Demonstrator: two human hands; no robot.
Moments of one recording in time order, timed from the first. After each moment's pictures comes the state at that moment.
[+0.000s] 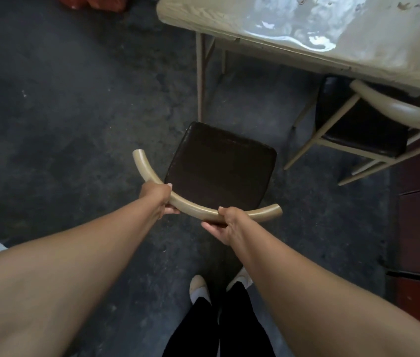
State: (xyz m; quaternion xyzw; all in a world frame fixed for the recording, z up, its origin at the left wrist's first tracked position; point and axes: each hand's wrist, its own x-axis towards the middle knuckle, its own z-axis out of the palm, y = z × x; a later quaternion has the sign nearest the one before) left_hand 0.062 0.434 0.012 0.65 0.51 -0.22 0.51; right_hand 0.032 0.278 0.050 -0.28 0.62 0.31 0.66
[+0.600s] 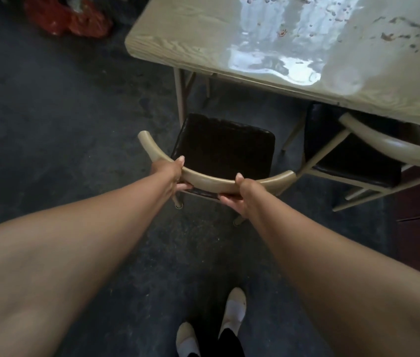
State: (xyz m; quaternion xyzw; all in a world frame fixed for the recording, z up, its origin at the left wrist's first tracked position) left_hand 0.247 0.364 0.008 0.63 0.46 -0.18 0.60; right_hand 0.221 0.212 0.017 -0.43 0.58 0.26 0.64
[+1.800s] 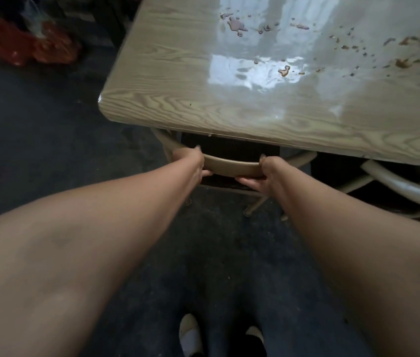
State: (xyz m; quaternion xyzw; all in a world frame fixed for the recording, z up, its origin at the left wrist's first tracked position) left_hand 0.483 0.325 0.009 0.58 0.46 -0.18 0.65; right_hand 0.450 0.192 0.016 -0.43 0.56 0.17 0.69
